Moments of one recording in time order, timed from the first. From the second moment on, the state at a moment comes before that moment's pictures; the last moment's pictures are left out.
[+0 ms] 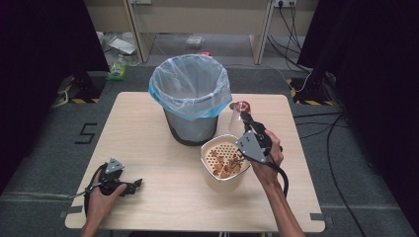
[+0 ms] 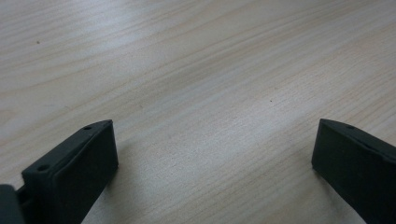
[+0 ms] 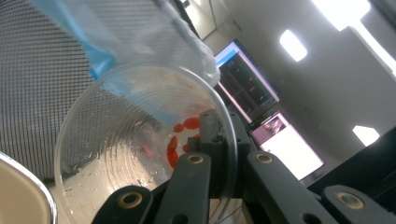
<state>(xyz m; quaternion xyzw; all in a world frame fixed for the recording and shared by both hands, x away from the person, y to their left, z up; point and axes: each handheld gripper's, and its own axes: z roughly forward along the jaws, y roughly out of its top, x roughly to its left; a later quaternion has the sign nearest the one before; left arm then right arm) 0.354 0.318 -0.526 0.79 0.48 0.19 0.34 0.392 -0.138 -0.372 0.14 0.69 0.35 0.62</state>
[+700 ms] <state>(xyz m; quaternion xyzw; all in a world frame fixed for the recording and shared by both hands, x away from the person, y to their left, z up) 0.354 0.318 -0.526 0.79 0.48 0.19 0.34 0.454 -0.165 -0.311 0.31 0.69 0.46 0.47</state>
